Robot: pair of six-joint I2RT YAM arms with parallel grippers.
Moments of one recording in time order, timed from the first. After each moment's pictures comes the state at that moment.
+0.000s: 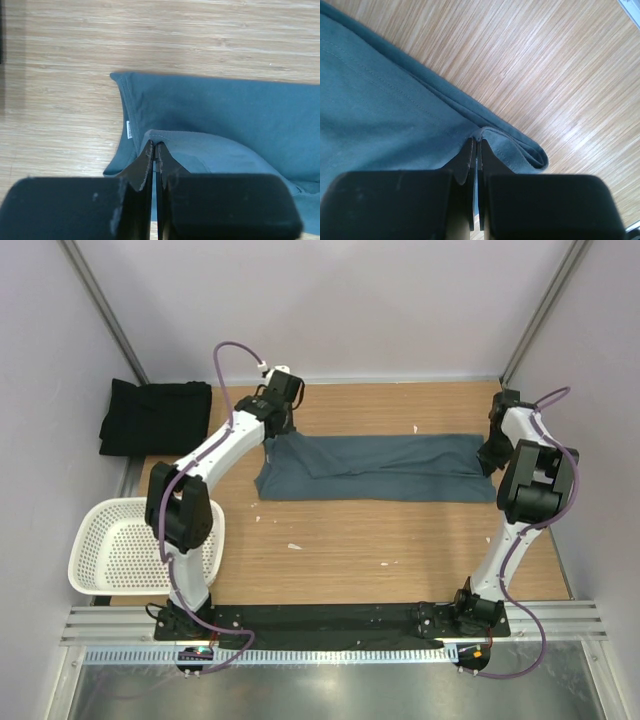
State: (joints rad) left arm -0.48 1.92 1.71 -0.62 -0.41 -0.39; right arm -0.26 2.04 1.58 -0.90 0.31 0.63
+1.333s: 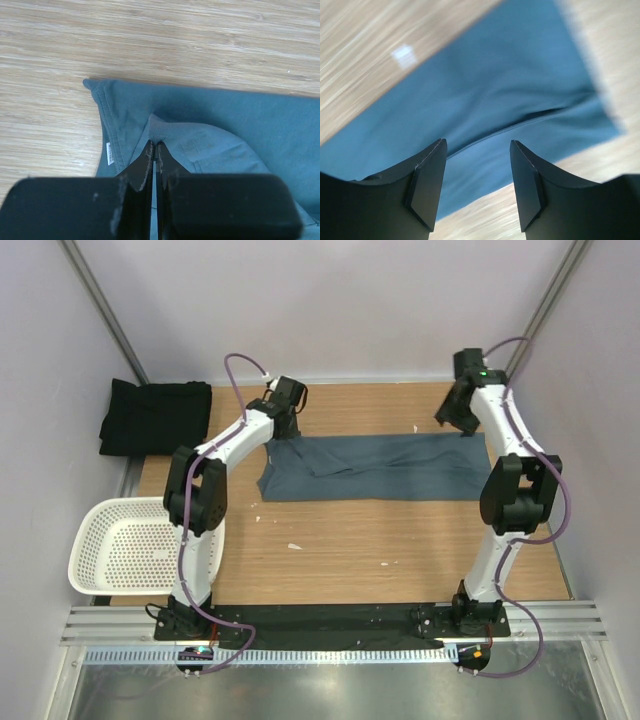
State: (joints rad) left arm -0.45 2.10 1.76 -0.58 -0.34 -0.46; right arm -0.01 1.94 1.81 -0.96 0.28 0.56
